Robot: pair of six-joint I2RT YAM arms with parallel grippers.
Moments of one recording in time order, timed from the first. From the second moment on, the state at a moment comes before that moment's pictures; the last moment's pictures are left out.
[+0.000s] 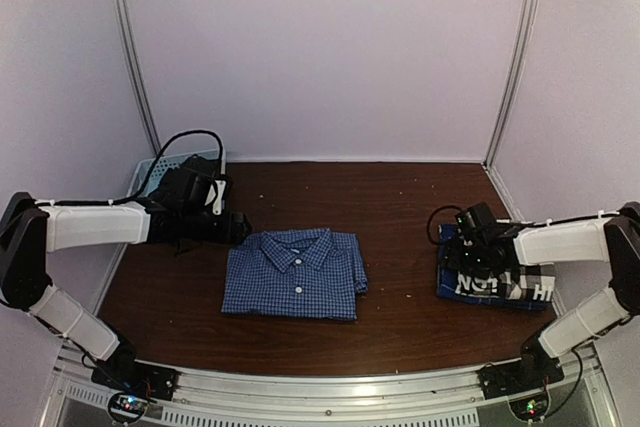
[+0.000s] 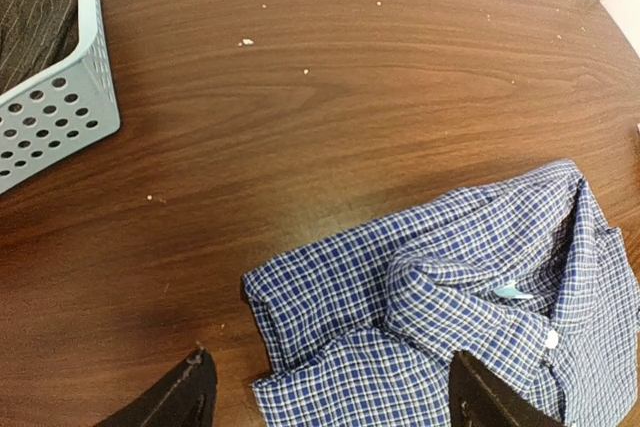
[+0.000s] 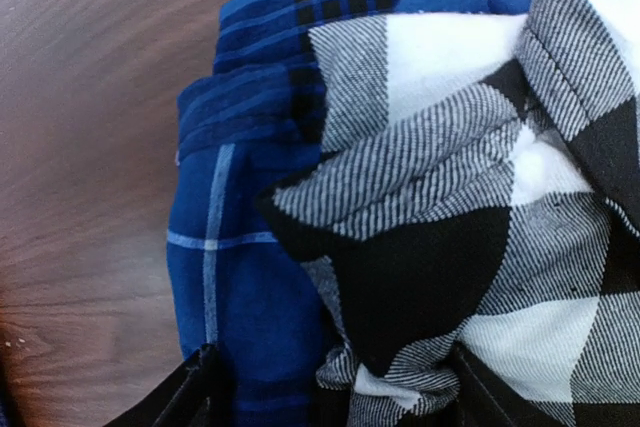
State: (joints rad) left arm -0.52 1.46 0.83 -0.12 -0.01 -0.30; right arm 0.40 1.36 0.55 -0.21 0.24 0.69
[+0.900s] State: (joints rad) left arm -0.52 1.36 0.58 -0.06 0.09 -0.38; right arm 0.82 1.55 0.88 -0.14 0.25 0.68
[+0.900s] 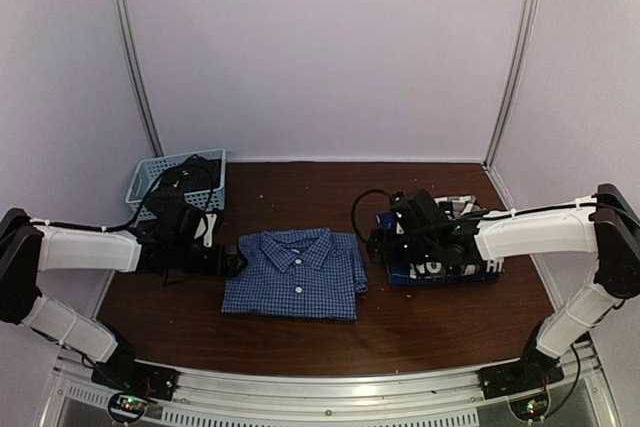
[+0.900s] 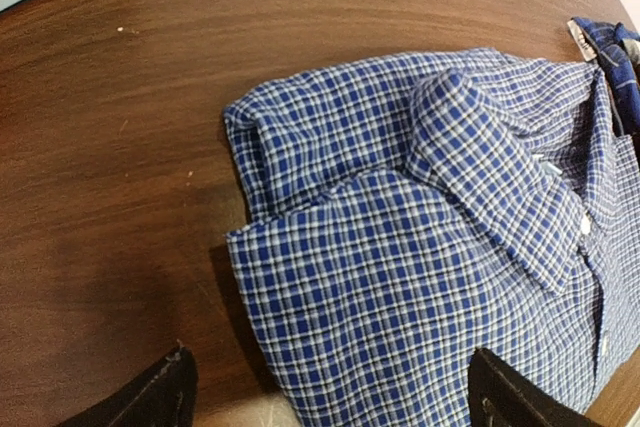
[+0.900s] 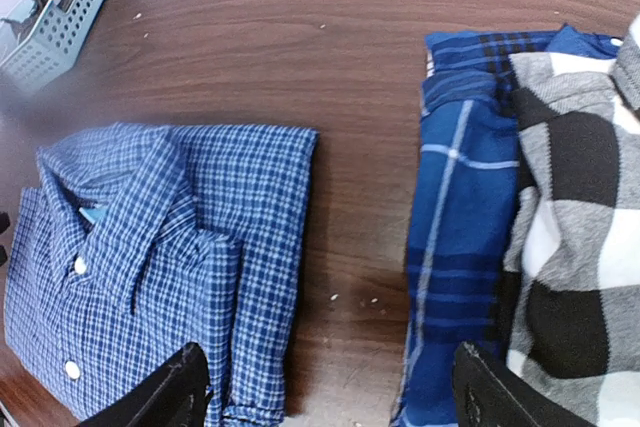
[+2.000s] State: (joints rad) left arm -0.35 1.57 0.44 0.41 0.53 -0.53; right arm 0.85 1.88 0.91 0.26 -0.07 0.76
